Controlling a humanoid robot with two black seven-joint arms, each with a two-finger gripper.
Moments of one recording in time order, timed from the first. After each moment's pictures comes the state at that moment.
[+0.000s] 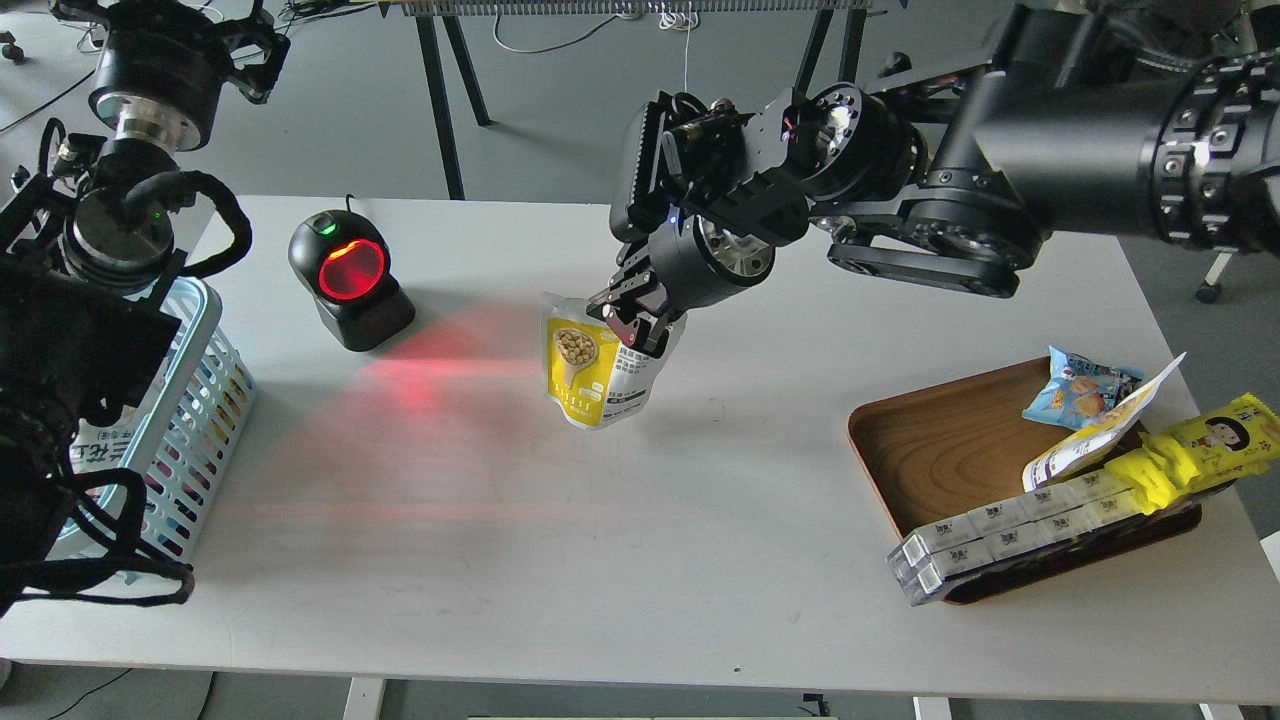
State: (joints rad) left arm -0.98 0.30 -1.01 -0.39 -0.18 -0.49 -0.19; right arm 1.86 0.00 -0.80 1.02 -1.33 0.05 0.49
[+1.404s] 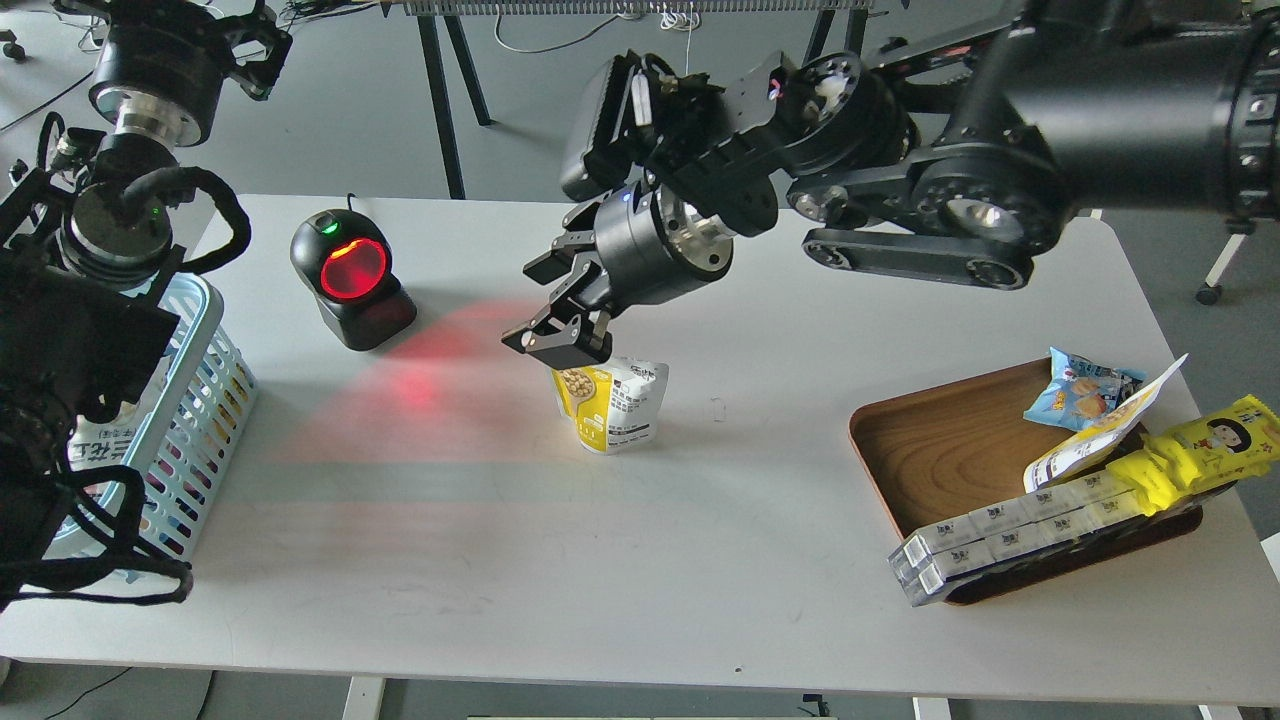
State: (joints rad) left arm -0.98 0.30 -1.00 -0.40 -0.18 -0.49 -0.17; right arm 1.95 -0.15 -0.64 1.20 -1.13 0.07 0.49
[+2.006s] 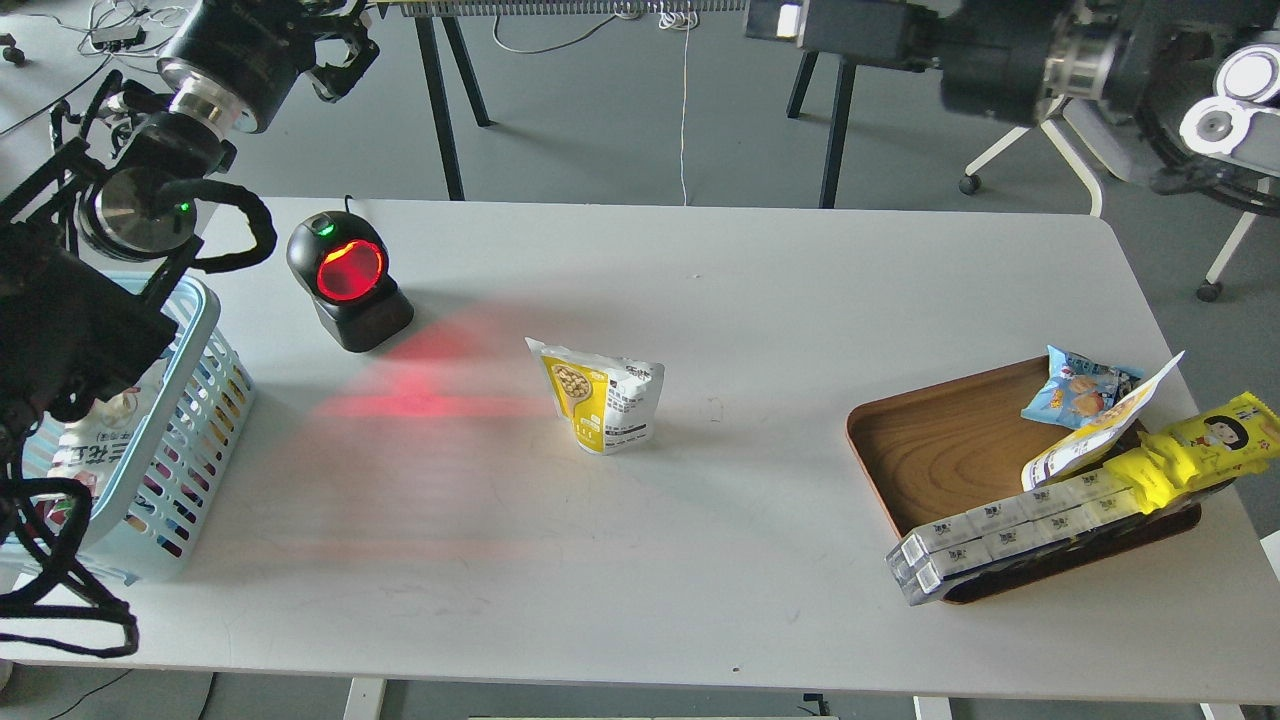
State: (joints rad) left arm -1.02 0.41 -0.69 -0.64 -0.15 -0.49 -0.12; right arm 1.67 -0.78 -0.28 1.29 -0.71 0.10 0.49
